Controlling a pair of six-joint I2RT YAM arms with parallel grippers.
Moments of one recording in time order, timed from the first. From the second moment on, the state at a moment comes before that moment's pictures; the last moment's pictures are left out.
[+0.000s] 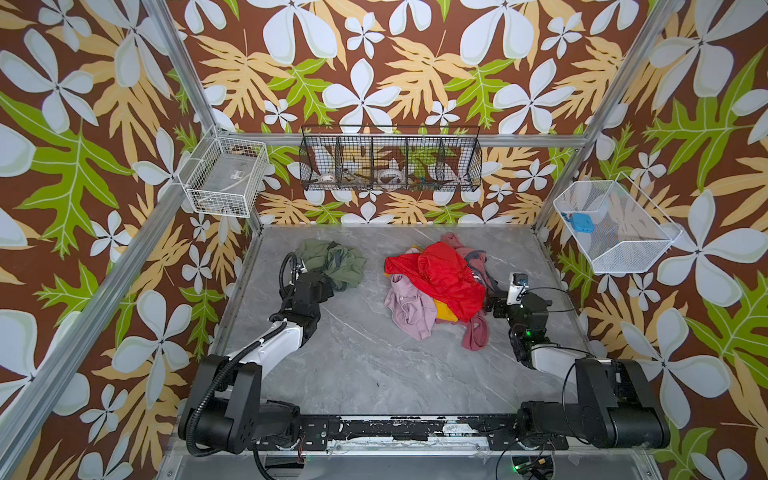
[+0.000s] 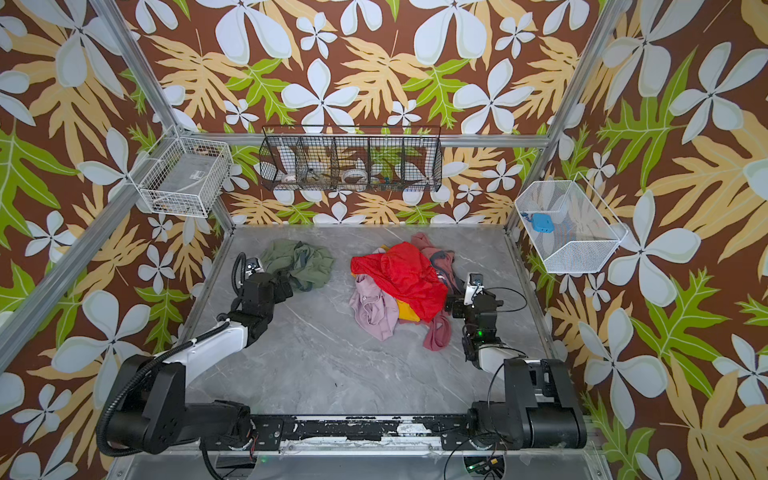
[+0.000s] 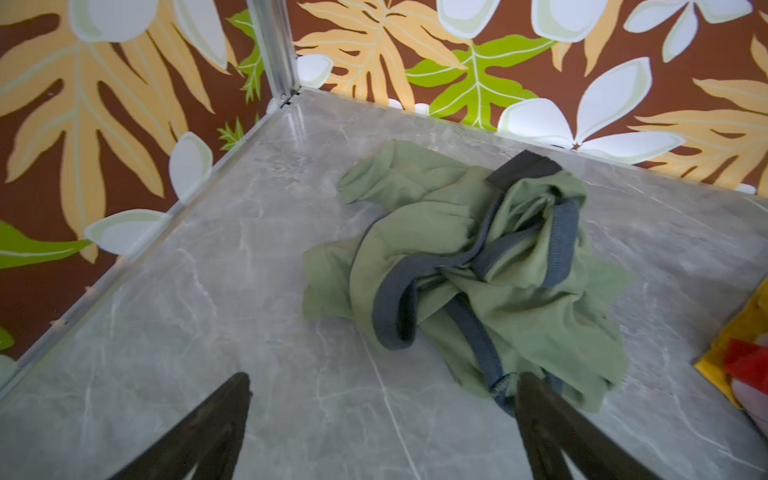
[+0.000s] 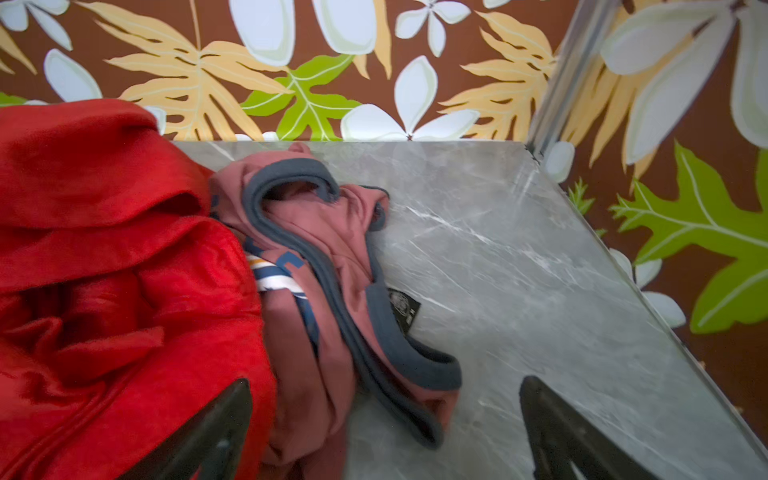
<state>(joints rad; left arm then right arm) -0.21 1.32 0.59 0.22 -0.52 -0.33 0.02 1.35 0.34 0.70 0.07 -0.04</state>
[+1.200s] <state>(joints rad) -0.15 1.33 0.20 0.97 -0.44 -0.11 0.04 1.46 0.23 1.00 0.13 -0.04</state>
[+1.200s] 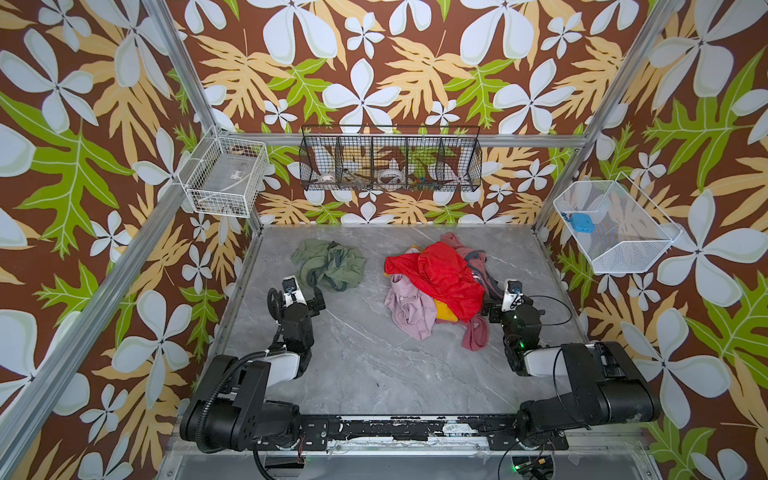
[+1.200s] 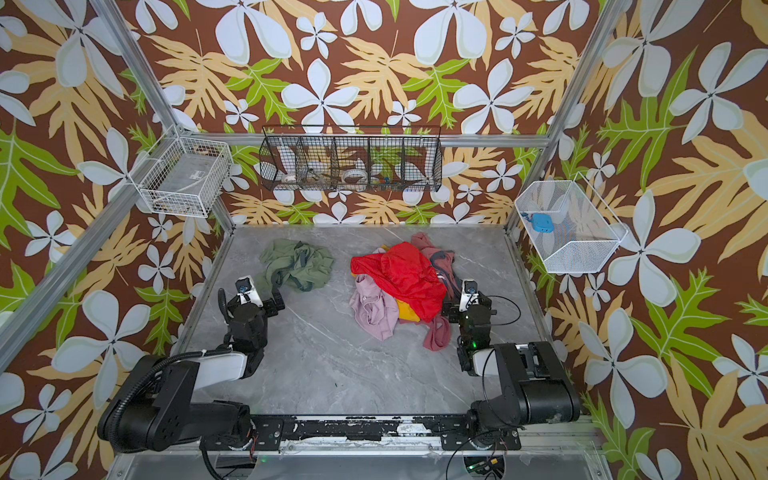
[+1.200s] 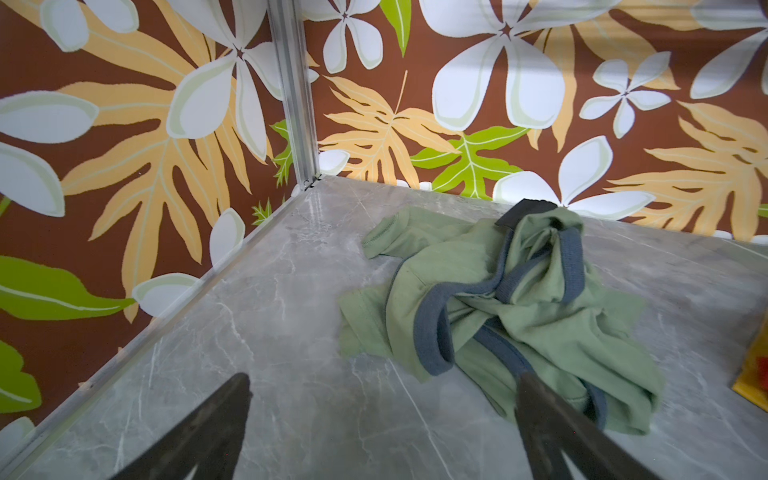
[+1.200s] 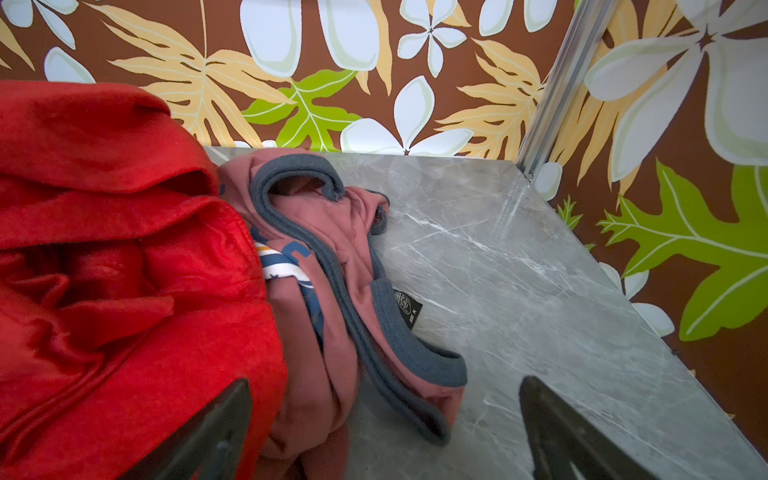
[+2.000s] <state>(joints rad) -0.13 1.37 0.13 1.18 -0.40 -0.11 0.04 1.46 0.23 1.00 0.13 -0.04</state>
